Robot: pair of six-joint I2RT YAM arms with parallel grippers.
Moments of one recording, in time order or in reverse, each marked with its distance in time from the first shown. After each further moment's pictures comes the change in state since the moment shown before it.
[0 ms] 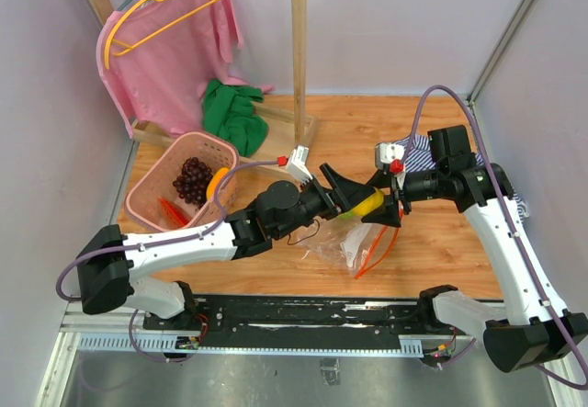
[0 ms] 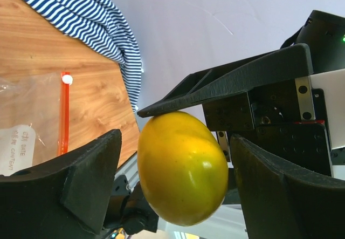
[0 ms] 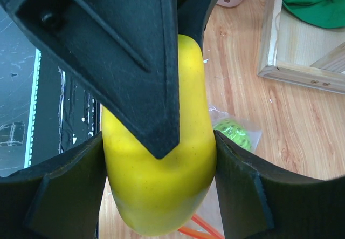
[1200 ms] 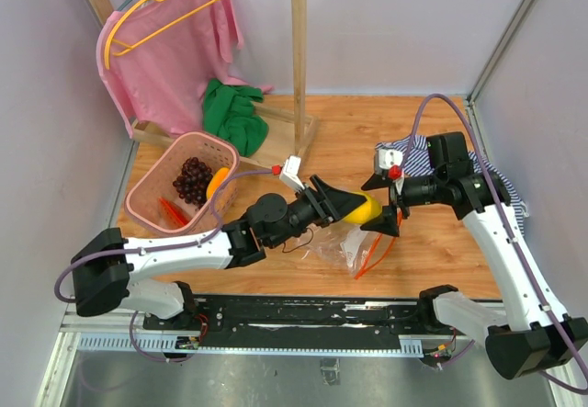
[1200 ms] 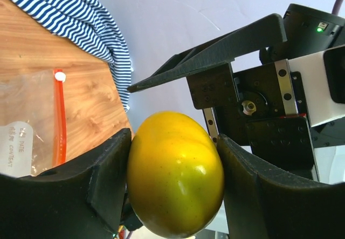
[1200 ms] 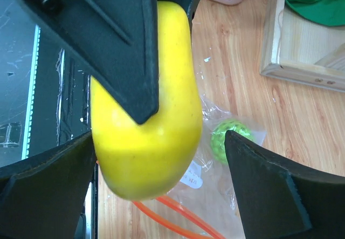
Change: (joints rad) left arm -0.013 -0.014 -0.127 0.190 0.016 0.003; right arm 0.012 -0.036 -0.076 0.066 0.013 0.026
